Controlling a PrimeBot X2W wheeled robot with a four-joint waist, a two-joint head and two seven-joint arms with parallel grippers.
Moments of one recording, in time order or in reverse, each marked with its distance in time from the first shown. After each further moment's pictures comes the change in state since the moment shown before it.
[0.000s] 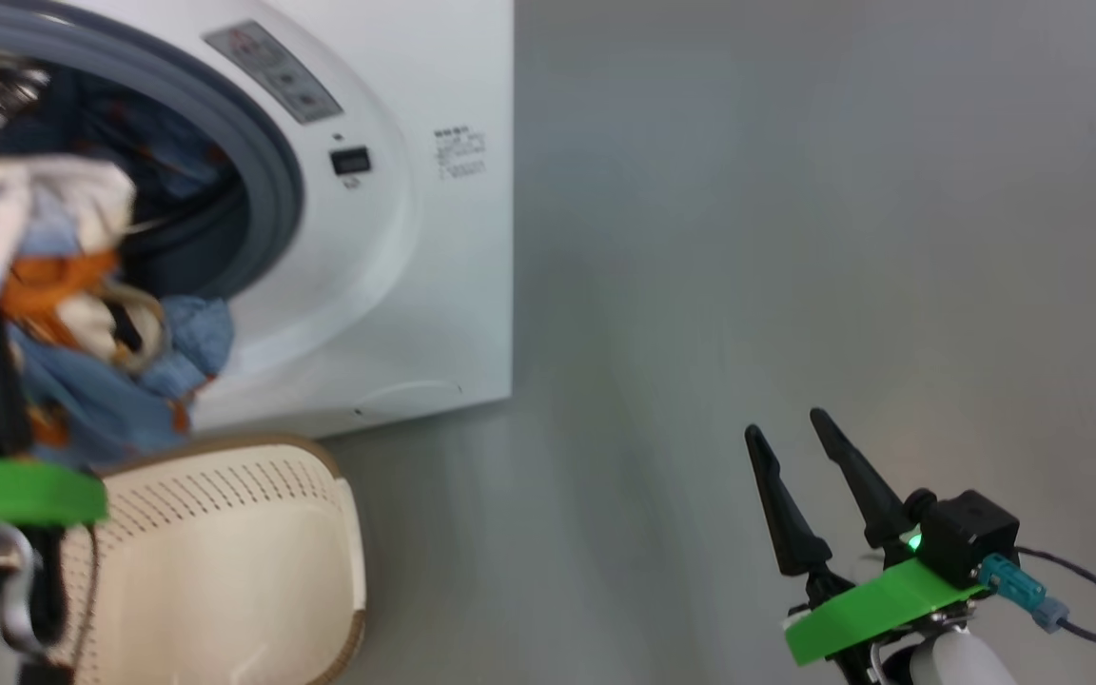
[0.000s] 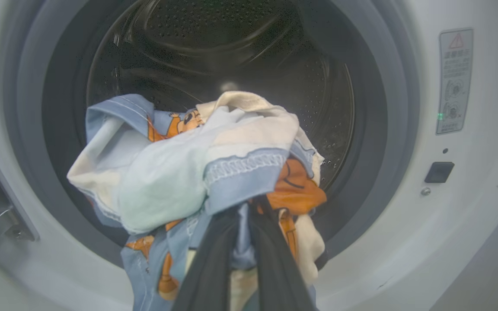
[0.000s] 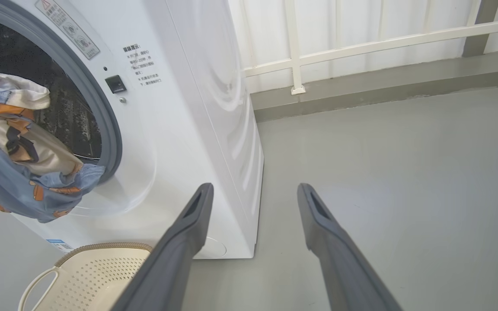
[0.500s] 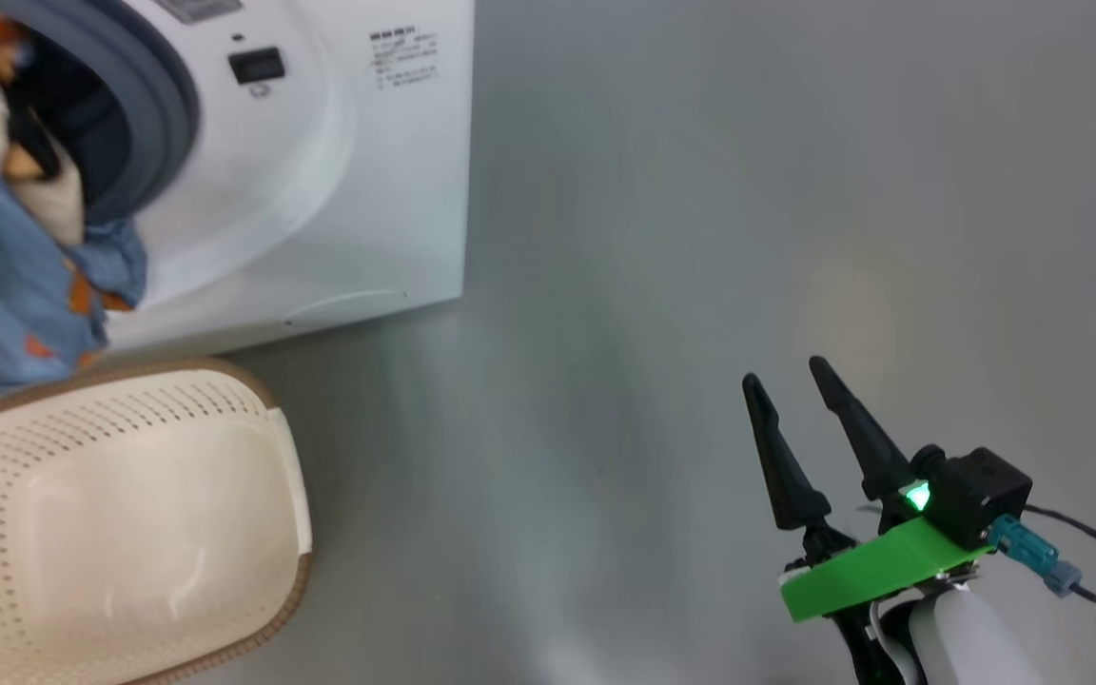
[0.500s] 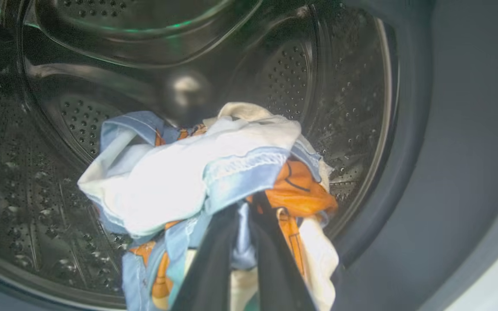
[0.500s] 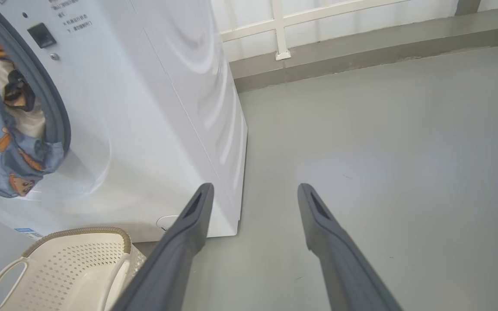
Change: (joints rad) left arm -0.408 0.141 -0.064 0.217 -0.020 0.000 0.000; right arm -0.066 0.000 0.006 -0.029 0.023 0.000 0.000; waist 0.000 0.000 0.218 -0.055
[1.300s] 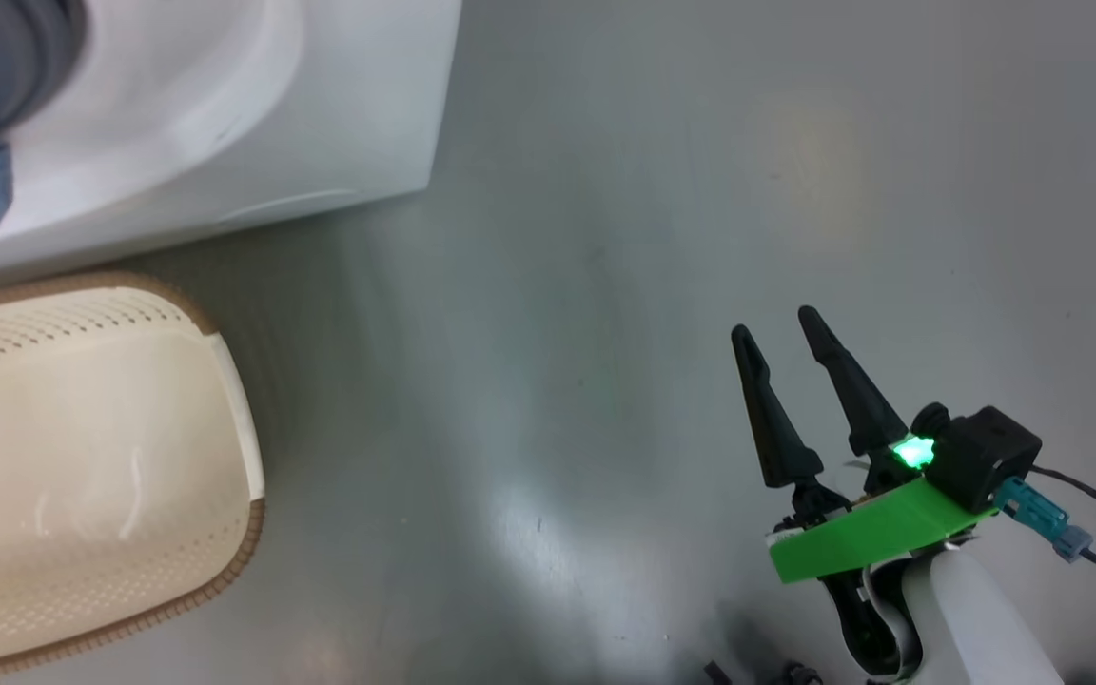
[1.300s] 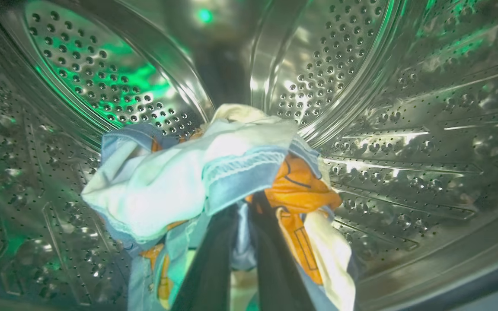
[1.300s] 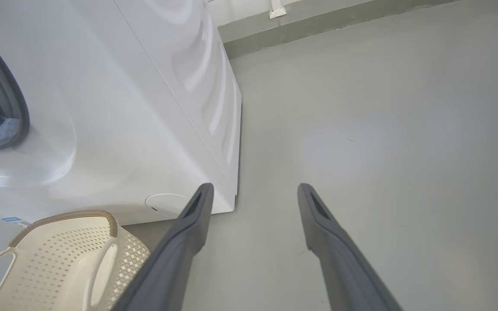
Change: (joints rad) left arm -0.438 0.131 -0.135 0.324 -0.098 0.000 0.088; right arm -0.060 0.000 0.023 -0.028 0.056 0.000 0.000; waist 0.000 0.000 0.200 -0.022
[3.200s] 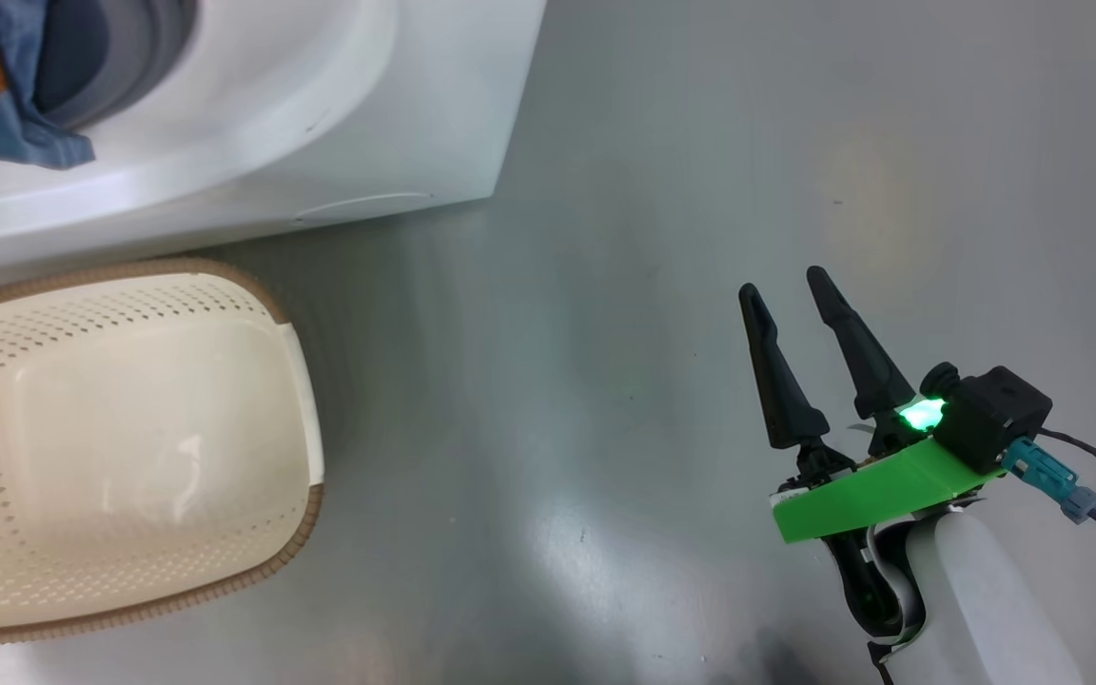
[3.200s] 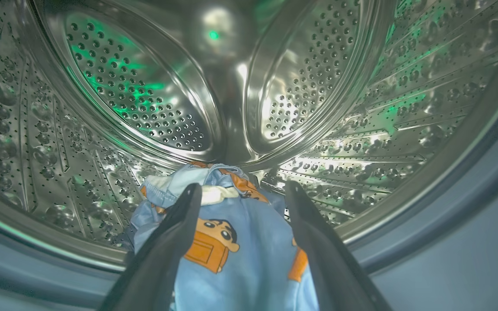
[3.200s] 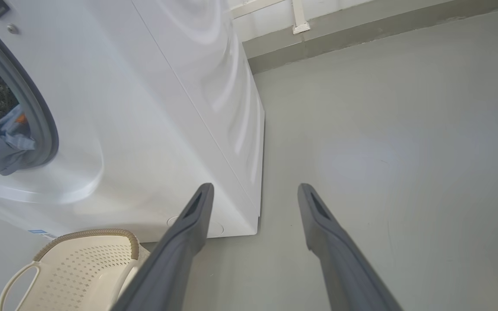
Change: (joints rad) left arm 0.261 0.044 -0.134 -0.276 -0.267 0.036 -0.090; right arm -0.083 -0.002 -0.007 0.041 0.027 0.000 0.000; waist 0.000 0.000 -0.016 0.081
